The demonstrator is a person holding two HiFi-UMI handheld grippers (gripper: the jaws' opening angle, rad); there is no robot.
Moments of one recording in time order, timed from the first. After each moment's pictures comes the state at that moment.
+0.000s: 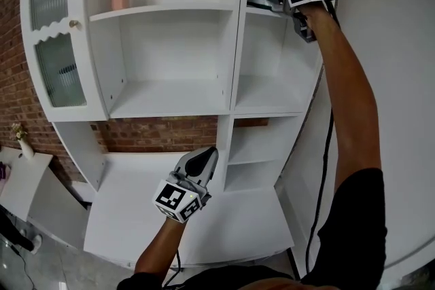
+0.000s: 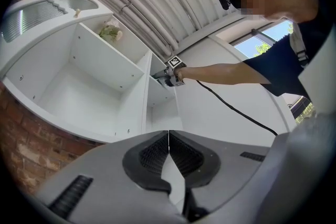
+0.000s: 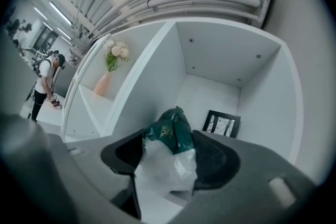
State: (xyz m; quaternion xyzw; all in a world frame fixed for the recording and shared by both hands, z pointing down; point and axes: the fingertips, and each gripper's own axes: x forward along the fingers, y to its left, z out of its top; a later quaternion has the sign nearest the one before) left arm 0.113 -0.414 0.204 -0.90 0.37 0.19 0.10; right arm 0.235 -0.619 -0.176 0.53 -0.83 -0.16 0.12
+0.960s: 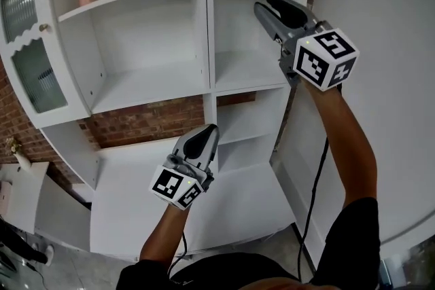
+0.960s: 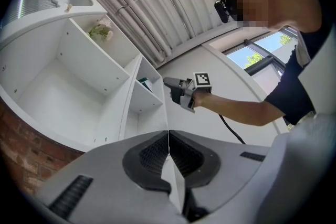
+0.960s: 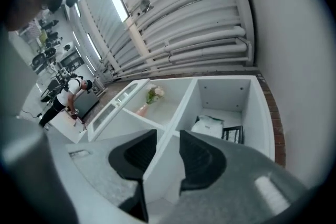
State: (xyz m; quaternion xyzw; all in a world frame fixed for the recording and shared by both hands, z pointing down) left arm 0.155 -0.393 0.171 -0.91 0.32 0.22 0.11; right arm 0.247 -0.459 -0.081 0.41 -0.85 -0.31 -0.09
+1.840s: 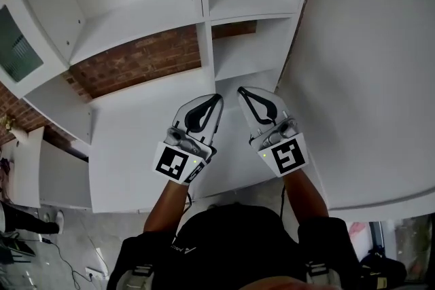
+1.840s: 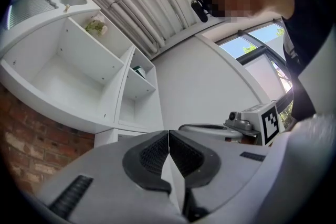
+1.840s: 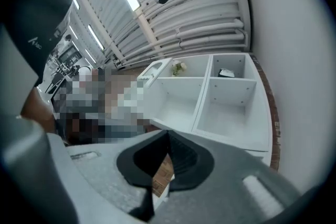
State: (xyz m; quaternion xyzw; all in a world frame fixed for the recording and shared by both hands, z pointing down) left arm 0.167 -0.371 0.256 -0.93 0.31 0.17 0.12; right arm 0.197 -0.372 0.248 0.43 -0.86 -0.27 -0.04
